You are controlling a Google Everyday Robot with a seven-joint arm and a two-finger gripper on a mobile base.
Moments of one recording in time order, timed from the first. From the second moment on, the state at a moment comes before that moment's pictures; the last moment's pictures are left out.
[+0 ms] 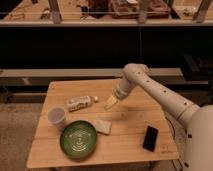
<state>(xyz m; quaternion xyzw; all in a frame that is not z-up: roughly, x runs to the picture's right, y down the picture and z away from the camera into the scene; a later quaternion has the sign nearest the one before) 0.047 0.086 0.852 0.02 -0.40 -0.80 0.44</state>
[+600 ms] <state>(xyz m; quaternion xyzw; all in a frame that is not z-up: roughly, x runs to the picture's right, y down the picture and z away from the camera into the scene) 0.047 0.130 0.830 0.05 -0.32 -0.91 0.27</state>
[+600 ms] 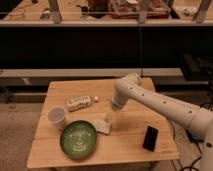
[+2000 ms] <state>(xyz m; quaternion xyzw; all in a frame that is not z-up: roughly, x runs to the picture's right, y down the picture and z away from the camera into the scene) 0.006 0.203 0.838 0.06 -0.37 -0.91 0.19</state>
